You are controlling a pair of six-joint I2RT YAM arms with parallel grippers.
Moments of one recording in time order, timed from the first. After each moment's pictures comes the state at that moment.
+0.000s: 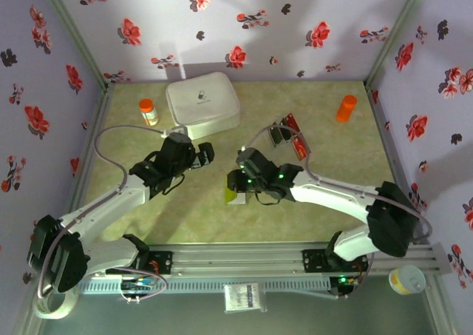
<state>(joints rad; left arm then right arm) -0.65 1.17 0.80 -0.33 -0.24 -0.70 0.99 1.45 0.96 -0.35 -0.01 0.82</state>
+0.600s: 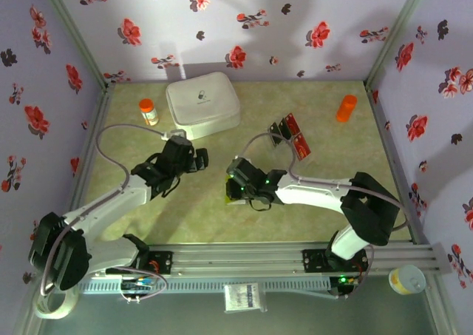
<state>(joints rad) -0.65 1.20 0.78 -0.37 -0.33 -0.58 1.03 1.57 0.89 -0.27 0.05 0.86</state>
